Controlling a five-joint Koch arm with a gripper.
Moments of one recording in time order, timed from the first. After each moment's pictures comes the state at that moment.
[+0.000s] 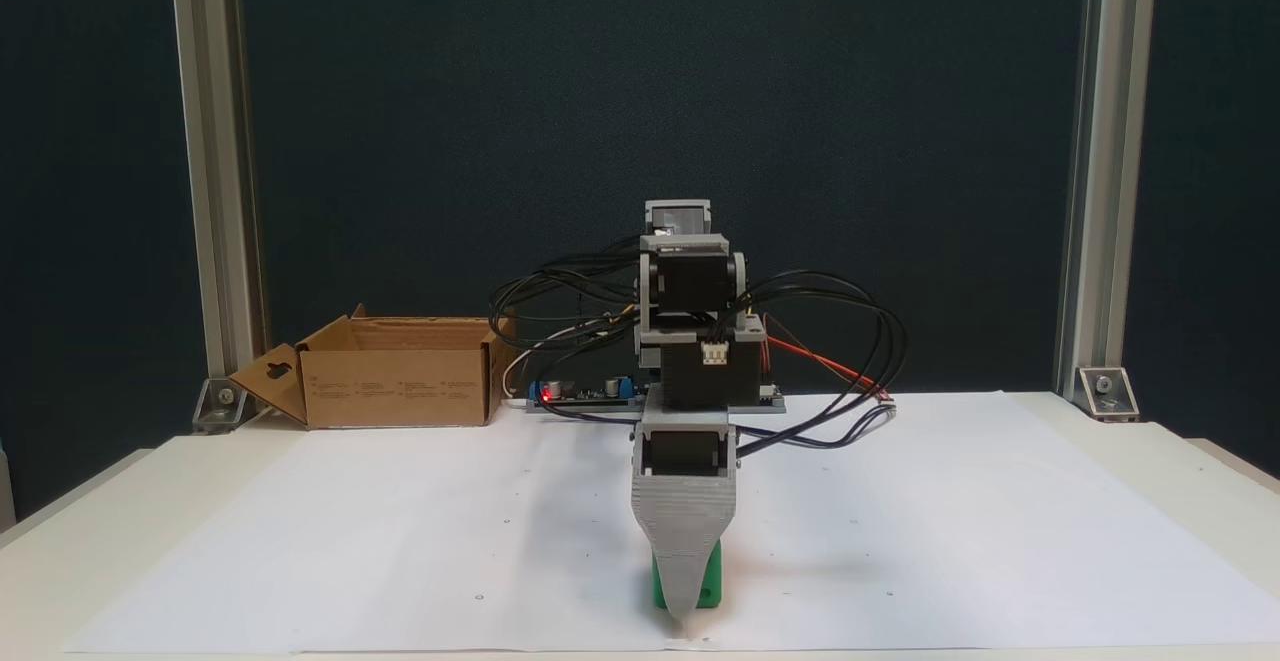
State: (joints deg) arm -0.6 35.1 29.7 72.4 4.6
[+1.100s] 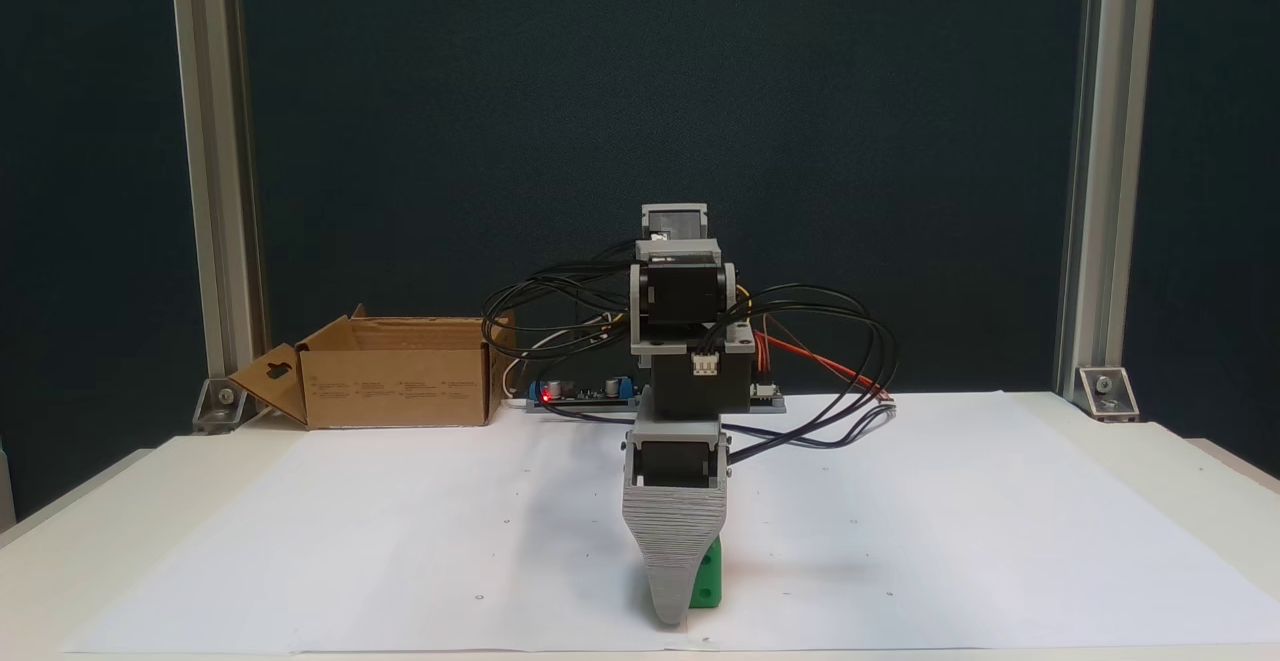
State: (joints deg) arm 0.4 34.1 29.7 74.7 4.6
